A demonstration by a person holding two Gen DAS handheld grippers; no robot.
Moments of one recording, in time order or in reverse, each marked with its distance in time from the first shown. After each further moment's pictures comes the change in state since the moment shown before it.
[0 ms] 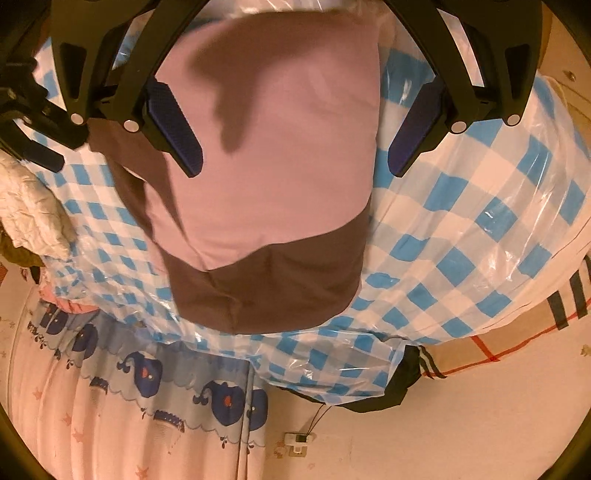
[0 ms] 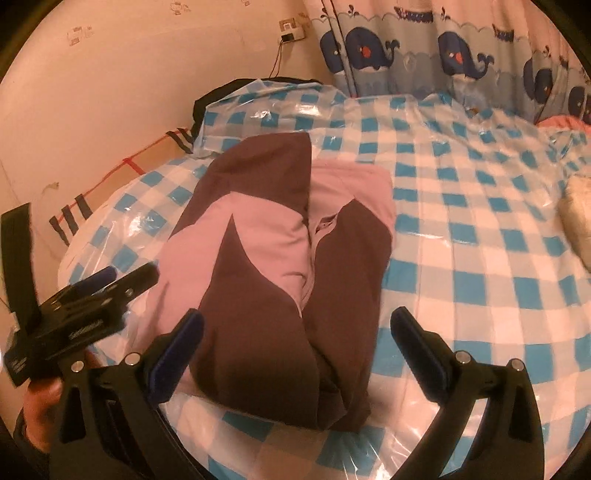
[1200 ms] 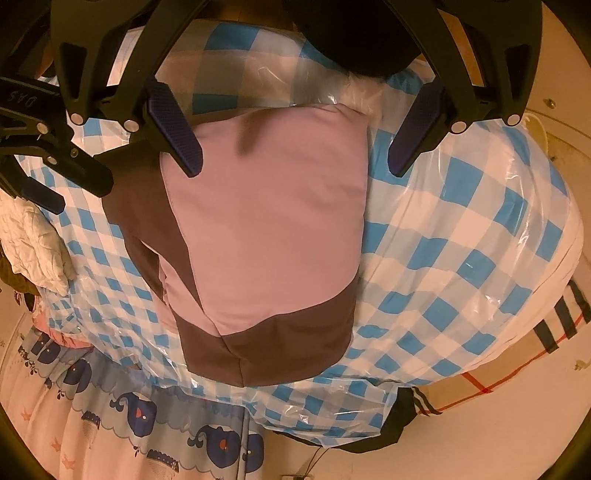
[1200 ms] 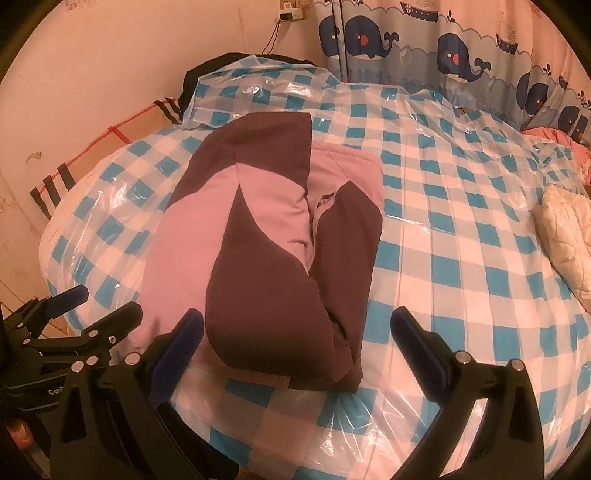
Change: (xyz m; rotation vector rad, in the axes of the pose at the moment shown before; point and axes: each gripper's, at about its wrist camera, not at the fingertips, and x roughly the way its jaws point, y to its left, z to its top) left arm -0.033 -0.004 -0.019 0.008 0.211 0.039; right arm -0.016 0.034 -0.006 -0.049 0.107 -0.120
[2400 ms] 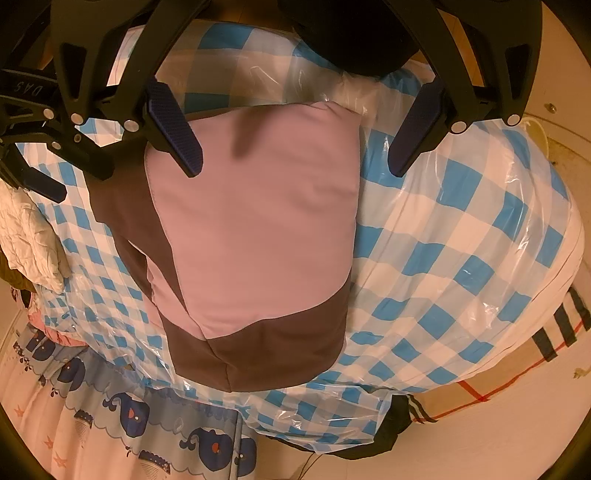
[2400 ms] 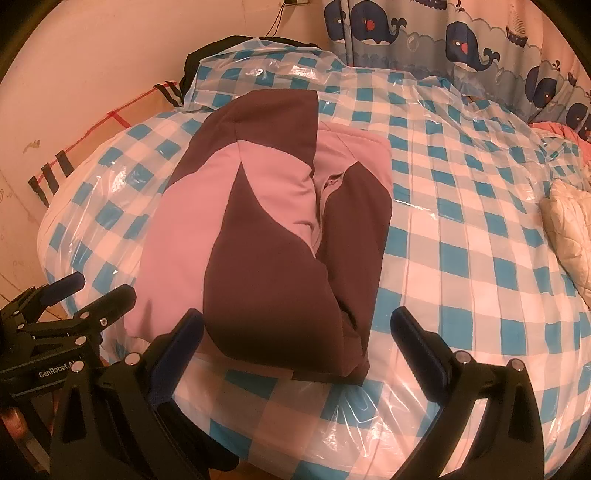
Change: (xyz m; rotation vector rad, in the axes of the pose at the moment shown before) left arm 0.006 0.005 -0.002 -0.020 0.014 0.012; right arm 0.012 0.004 -0.005 -0.005 0.050 0.006
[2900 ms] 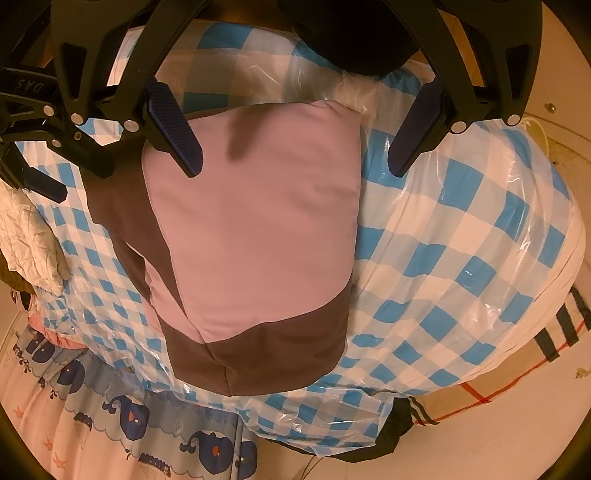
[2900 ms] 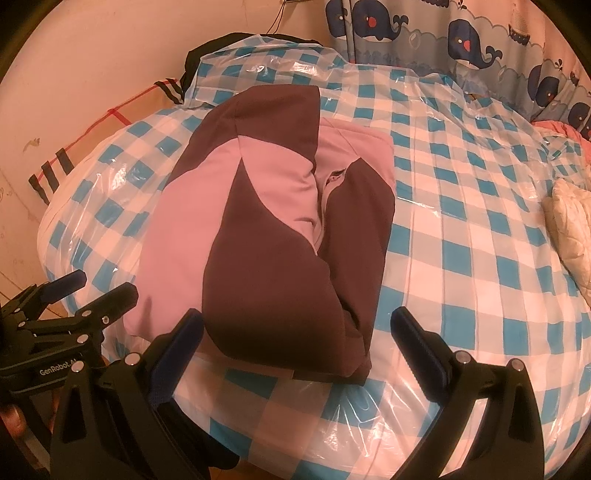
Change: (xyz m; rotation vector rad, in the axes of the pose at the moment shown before) left arm 0.006 0.002 0.001 0.006 0.012 -0.008; right arm 0.004 -0.004 -0.002 -0.010 0.013 0.013
